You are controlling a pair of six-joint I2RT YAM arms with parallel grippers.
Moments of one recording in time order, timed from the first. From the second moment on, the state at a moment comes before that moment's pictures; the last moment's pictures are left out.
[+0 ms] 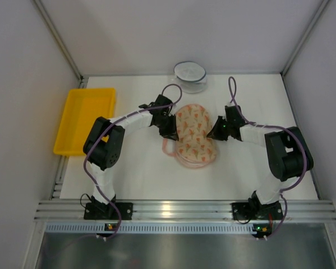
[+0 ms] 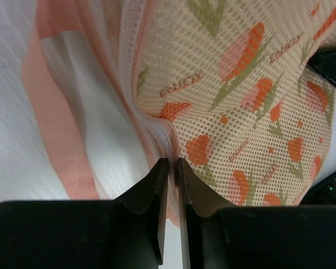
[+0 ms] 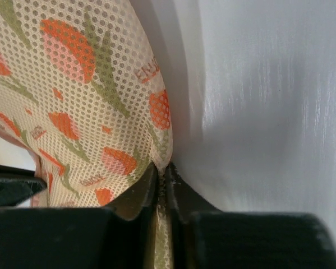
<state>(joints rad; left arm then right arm) -0.54 1.96 1.36 -0.49 0.36 -0.55 0.29 1.70 0.84 -0.03 -0.25 0.69</state>
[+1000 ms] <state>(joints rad) -0.48 2.10 1.50 -0.49 0.40 -0.18 0.17 1.53 0.75 -0.05 -0.81 0.35</state>
